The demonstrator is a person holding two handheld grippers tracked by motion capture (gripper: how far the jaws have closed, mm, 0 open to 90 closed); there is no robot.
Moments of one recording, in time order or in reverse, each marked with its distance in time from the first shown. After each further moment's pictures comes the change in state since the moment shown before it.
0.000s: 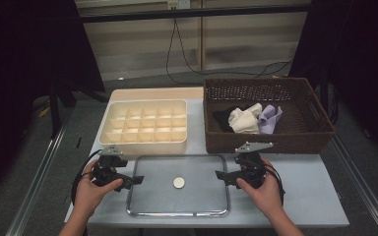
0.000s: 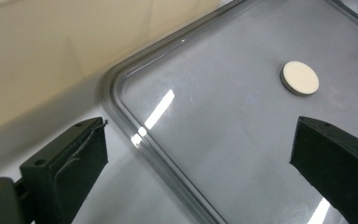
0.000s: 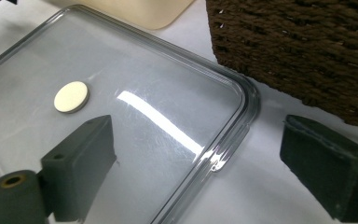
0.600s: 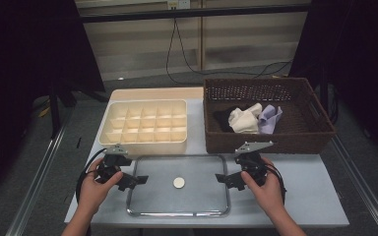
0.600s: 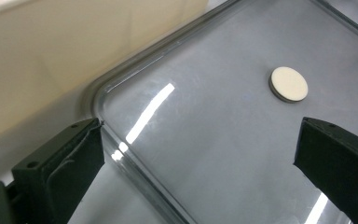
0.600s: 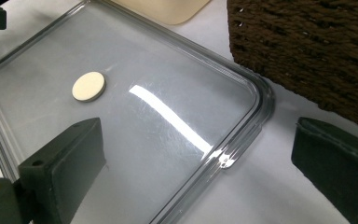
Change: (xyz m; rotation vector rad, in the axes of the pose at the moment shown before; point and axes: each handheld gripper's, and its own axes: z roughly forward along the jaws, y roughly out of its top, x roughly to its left) left arm -0.006 0.007 0.008 0.001 -0.030 0.030; right arm -0.001 0.001 -0.003 0.022 0.059 -0.037
